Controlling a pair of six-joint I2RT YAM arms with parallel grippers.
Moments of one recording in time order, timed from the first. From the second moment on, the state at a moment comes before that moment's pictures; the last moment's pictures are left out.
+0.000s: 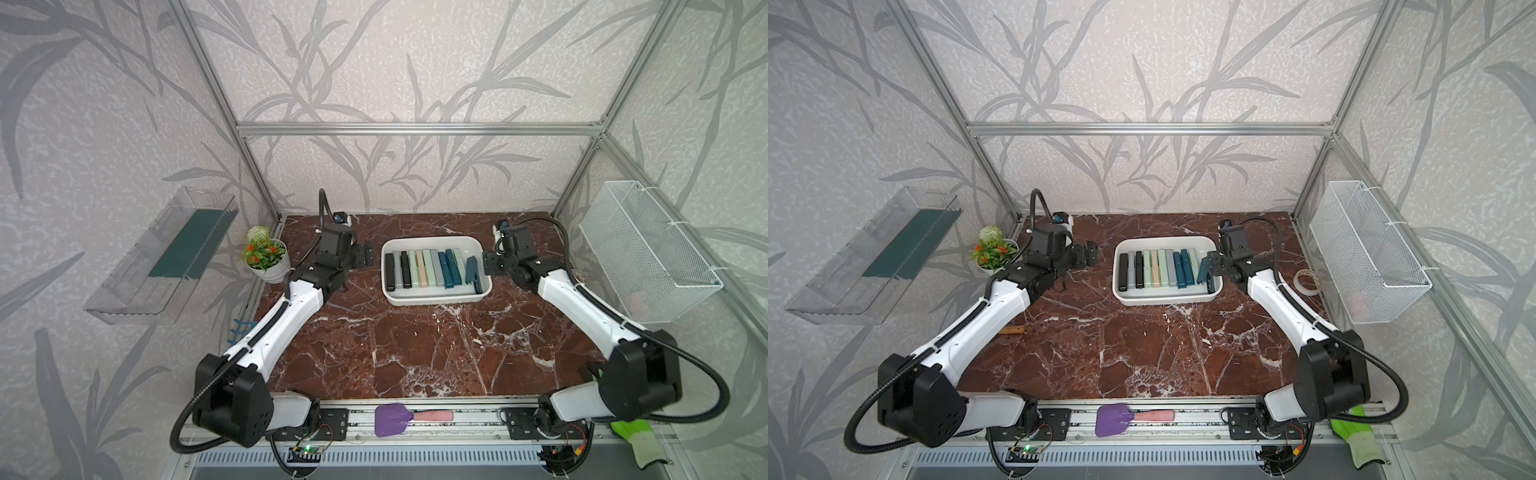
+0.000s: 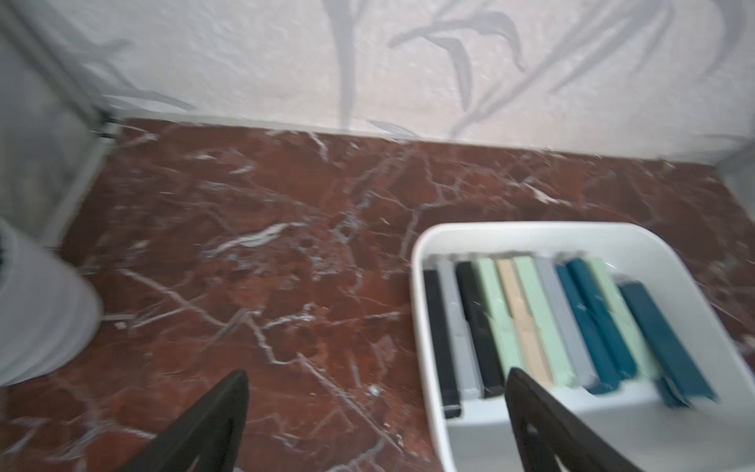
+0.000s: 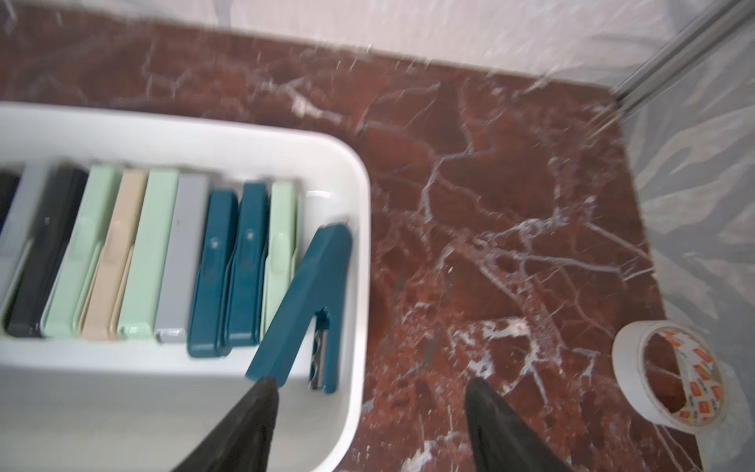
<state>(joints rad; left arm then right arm) -0.29 1.29 1.03 -0.30 -0.25 -0.29 0.28 1.39 1.05 -0.38 0.23 0.12</state>
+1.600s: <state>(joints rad) -0.02 1.54 0.39 0.73 -0.34 -0.08 0.17 1.59 0.35 0.92 0.25 -0.08</state>
